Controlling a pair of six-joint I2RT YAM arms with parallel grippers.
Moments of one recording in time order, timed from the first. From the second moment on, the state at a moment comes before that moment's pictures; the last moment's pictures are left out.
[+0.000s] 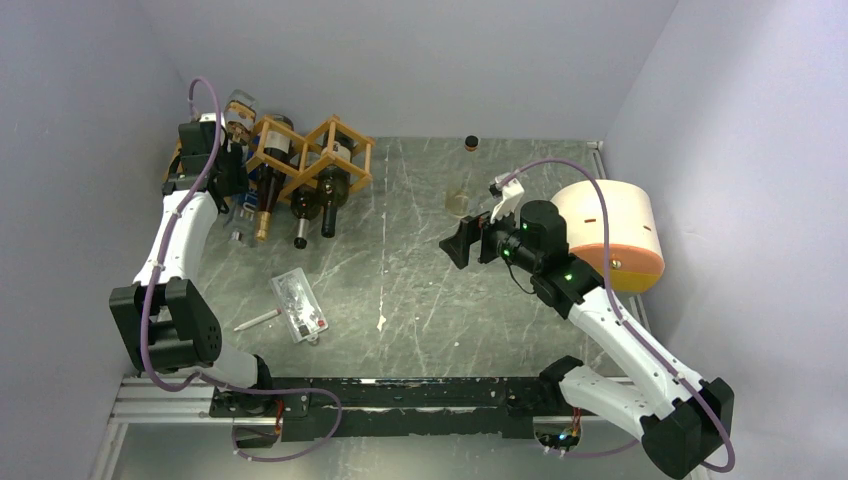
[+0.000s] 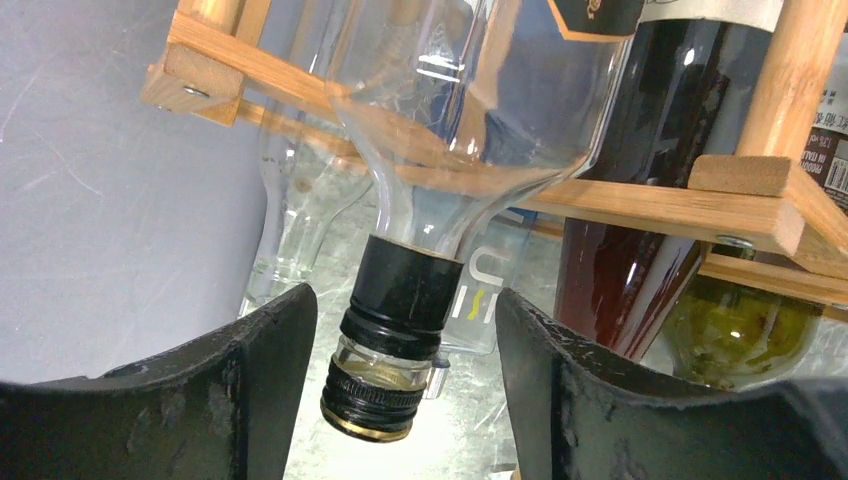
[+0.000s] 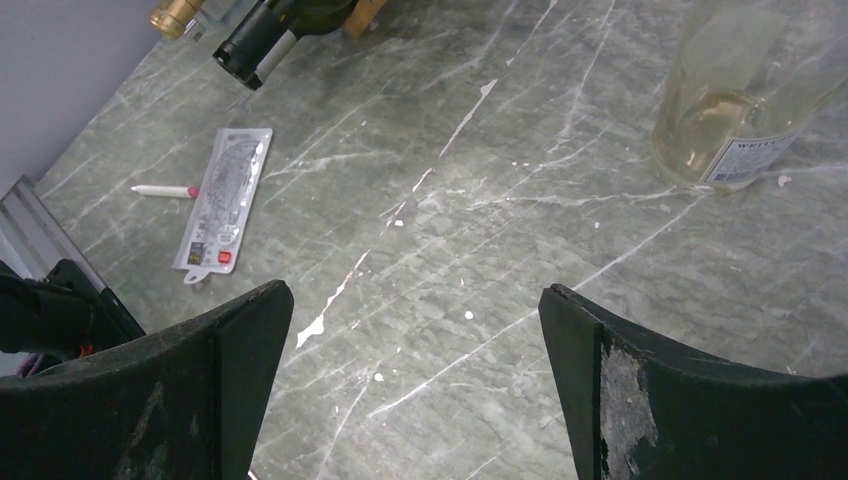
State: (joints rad) left arm 0.14 1.49 1.30 -0.47 -0.25 0.01; right arm 0.53 0.95 0.81 -0.19 -0.23 0.21
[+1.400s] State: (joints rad) left arm 0.29 1.51 1.28 -0.34 0.21 -0.06; right arm 0.53 1.01 0.82 -0.21 -0.22 0.21
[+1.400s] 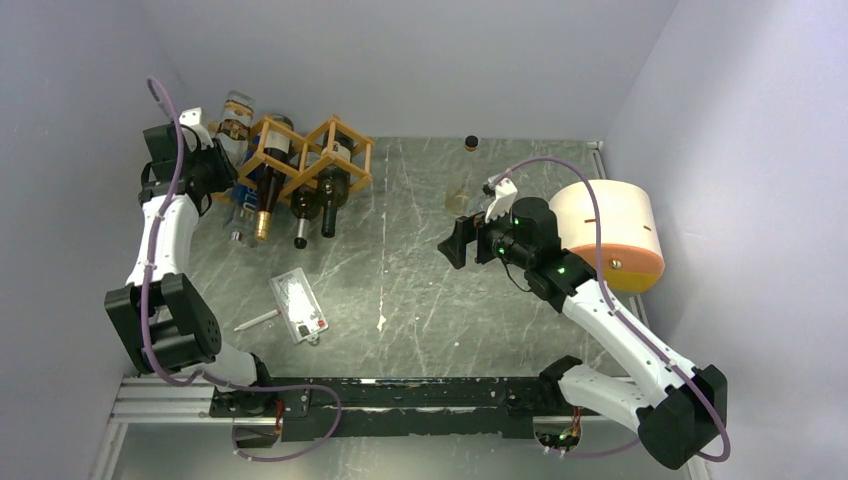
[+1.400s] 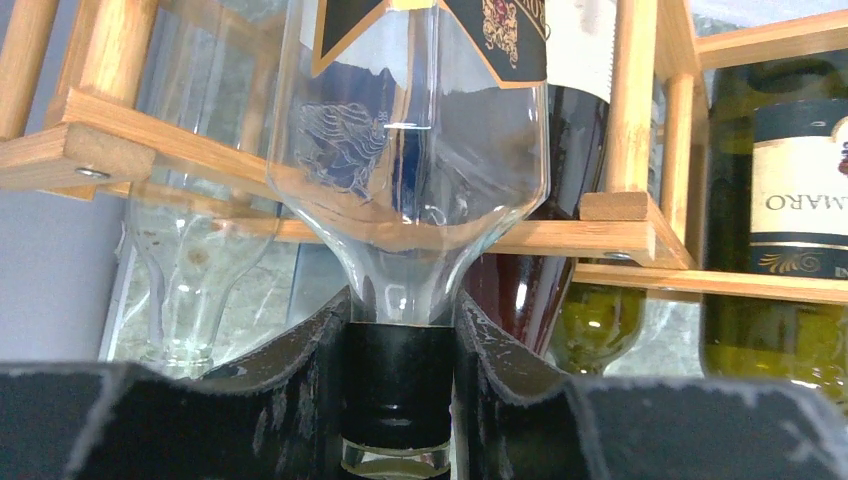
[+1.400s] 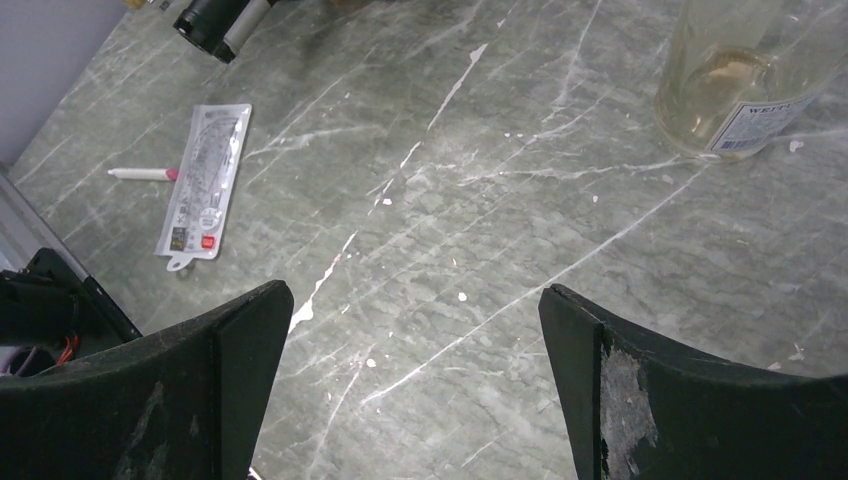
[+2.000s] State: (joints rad) left arm 0.40 1.44 1.22 -0.31 0.48 -0.37; right arm 0.53 1.01 0.86 -0.24 -0.23 0.25
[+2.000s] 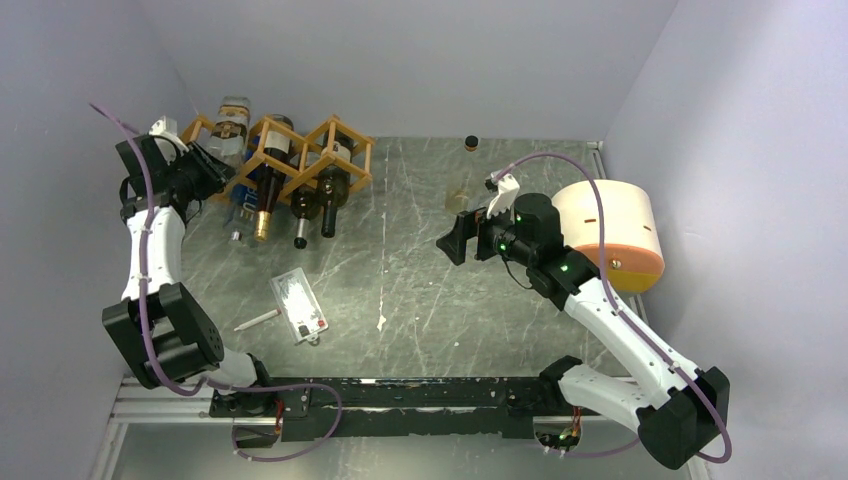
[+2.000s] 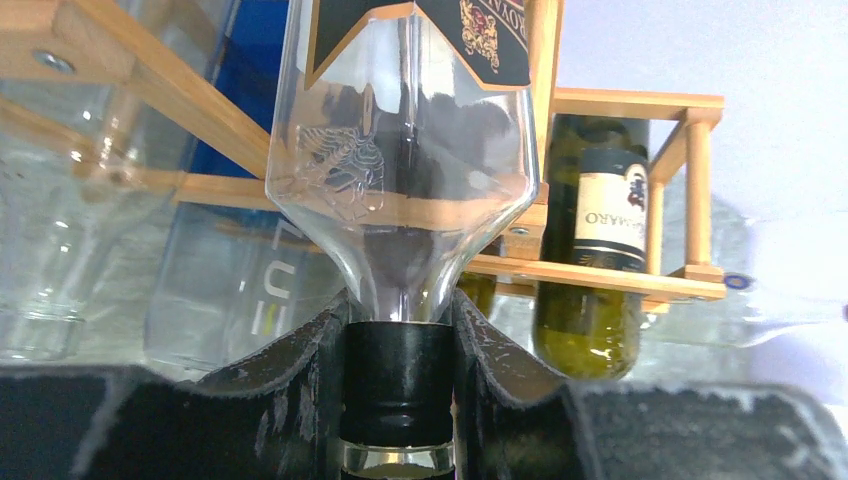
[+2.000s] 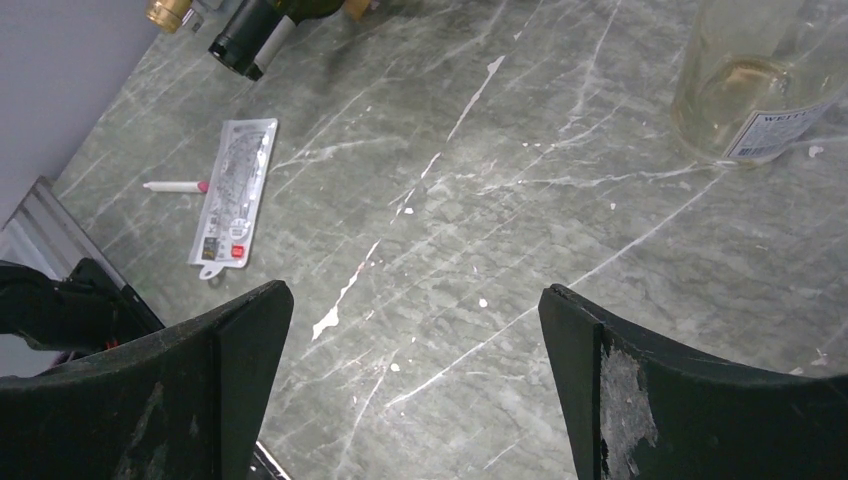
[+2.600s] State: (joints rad) left arm 0.48 1.38 0.93 0.20 0.83 -0.94; right arm 0.53 1.01 0.86 -0.25 -0.25 0.29
